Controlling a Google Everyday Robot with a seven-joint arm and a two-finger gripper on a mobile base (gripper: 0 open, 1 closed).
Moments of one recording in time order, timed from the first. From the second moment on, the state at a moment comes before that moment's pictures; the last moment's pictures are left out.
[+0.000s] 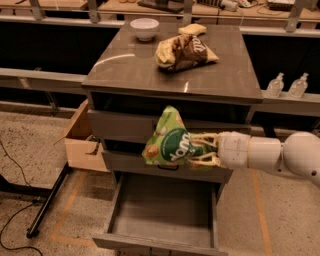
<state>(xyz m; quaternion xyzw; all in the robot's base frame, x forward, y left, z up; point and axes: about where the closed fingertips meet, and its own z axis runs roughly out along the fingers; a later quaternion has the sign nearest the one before) 0.534 -0.104 0.767 -0.65 0.48 0.10 0.58</state>
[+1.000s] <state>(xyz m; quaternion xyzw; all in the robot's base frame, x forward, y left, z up) 0.626 -0.079 0.935 -0.69 0.38 -0.08 0.61</state>
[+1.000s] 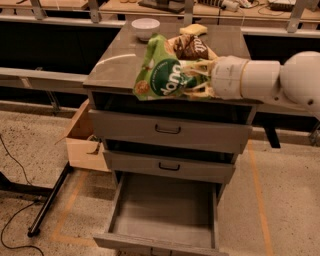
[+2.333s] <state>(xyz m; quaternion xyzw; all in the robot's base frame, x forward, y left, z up) 0.722 -0.128 0.981 -0.68 0.38 -0.26 0.57</state>
